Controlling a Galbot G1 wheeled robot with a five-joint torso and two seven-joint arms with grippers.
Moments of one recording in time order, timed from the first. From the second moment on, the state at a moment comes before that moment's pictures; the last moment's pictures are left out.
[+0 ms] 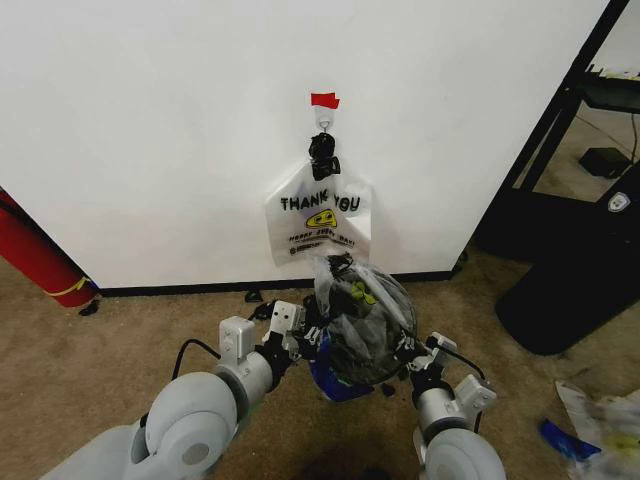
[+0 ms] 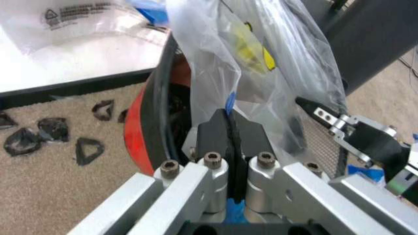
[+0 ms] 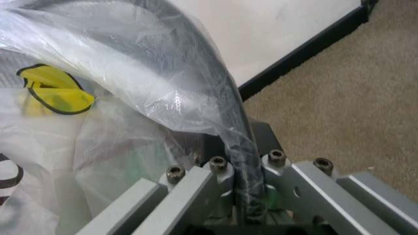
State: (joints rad) left arm 1.03 -0.78 0.07 -2.39 -1.16 0.50 -0.58; right arm -1.55 1.40 0.31 2.16 0.70 -0.16 0.41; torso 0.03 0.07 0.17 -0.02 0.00
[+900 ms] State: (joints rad) left arm 1.21 -0.78 -0.07 -2.31 -1.12 0.46 -0.54; right arm -1.54 1.39 0.37 2.18 0.96 -0.19 0.44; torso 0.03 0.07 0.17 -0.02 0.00
